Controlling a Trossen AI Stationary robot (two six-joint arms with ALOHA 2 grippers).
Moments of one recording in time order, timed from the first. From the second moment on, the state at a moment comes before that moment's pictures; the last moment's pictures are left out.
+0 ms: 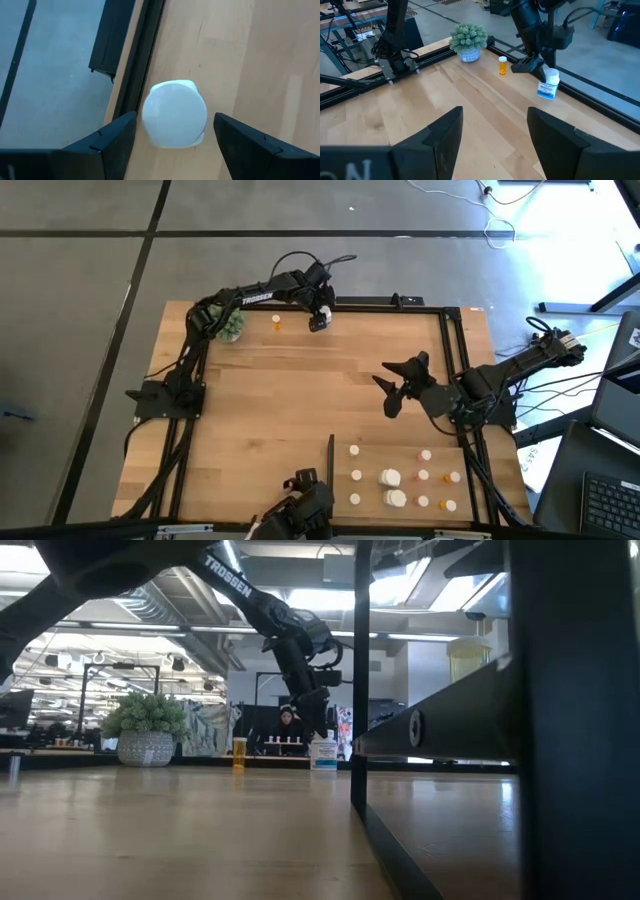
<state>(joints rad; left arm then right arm) 0.65 2.18 1.79 -0.55 0.03 0.43 0.43 1.08 0.89 -0.39 0.92 0.62</state>
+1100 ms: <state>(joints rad) 0.61 2.19 1.79 -0.56 -0.05 0.50 0.43 1.08 0.89 -0.39 0.92 0.62</state>
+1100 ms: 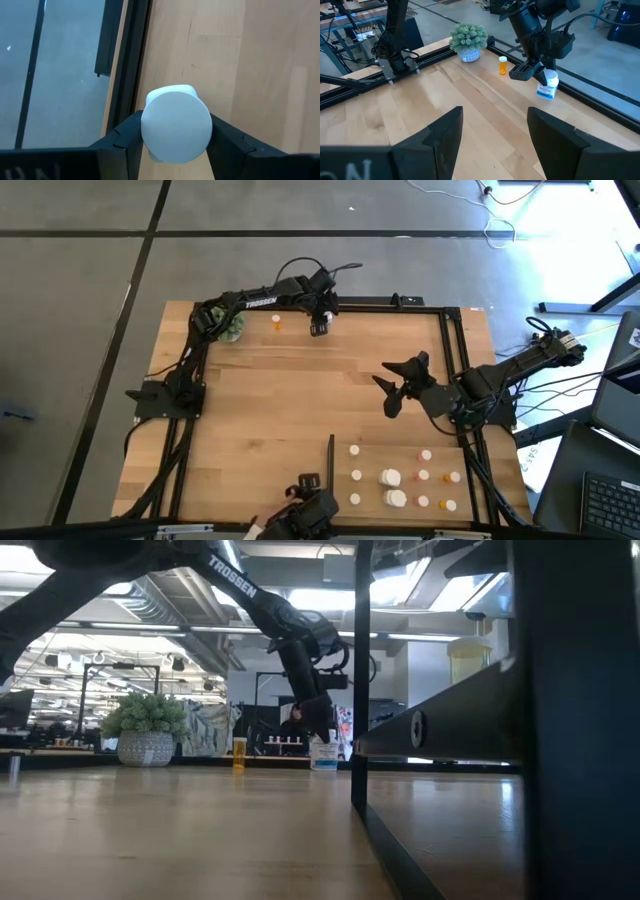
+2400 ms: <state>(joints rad) 0.27 1.89 1.79 -0.76 0.01 0.29 0.43 0.89 0.89 -0.45 0.70 0.41</state>
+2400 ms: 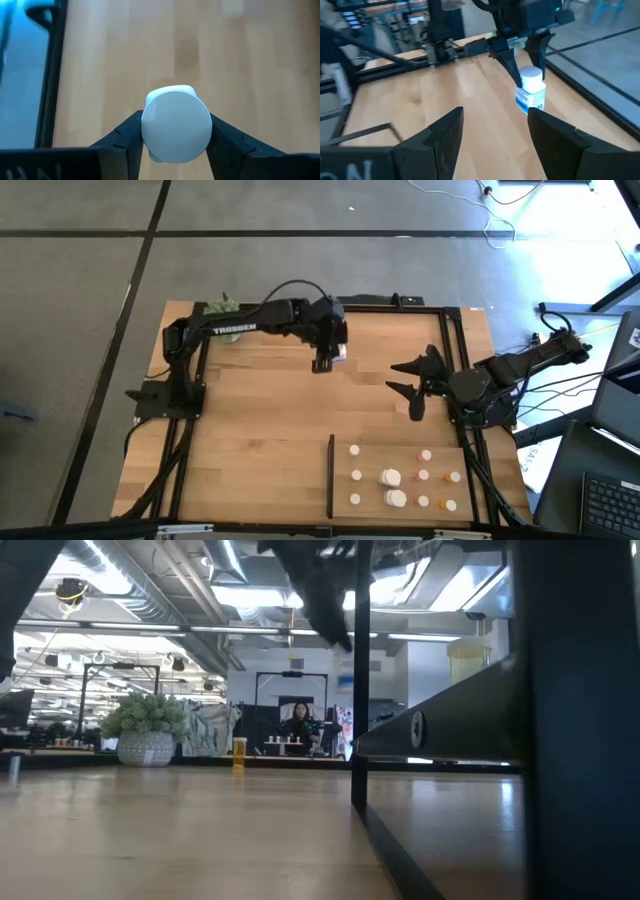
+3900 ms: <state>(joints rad) -0.17 1.90 1.79 -0.27 -0.12 -0.12 0.47 0.79 0.89 -0.54 0.19 0.47</state>
